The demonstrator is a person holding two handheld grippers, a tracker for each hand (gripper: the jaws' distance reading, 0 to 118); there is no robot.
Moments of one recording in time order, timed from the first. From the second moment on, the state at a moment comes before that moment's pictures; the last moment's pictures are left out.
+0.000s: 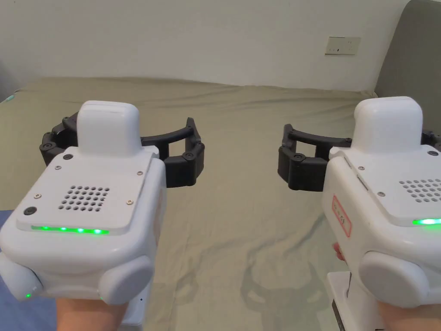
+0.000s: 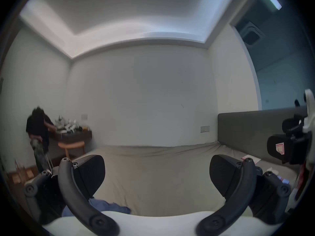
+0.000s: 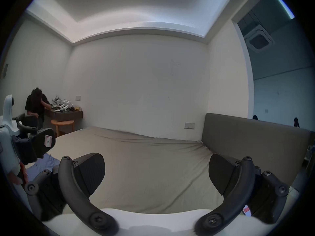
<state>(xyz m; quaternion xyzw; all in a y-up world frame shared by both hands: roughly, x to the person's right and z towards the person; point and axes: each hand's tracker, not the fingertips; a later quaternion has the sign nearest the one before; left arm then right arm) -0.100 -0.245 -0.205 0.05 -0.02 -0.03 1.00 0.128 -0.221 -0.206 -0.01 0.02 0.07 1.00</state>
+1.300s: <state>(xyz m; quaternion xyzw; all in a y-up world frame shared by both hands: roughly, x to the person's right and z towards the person) -0.148 -0.222 -0.183 0.01 0.05 -0.06 1.00 0.069 -0.219 -0.215 -0.01 0.12 0.11 0.99</state>
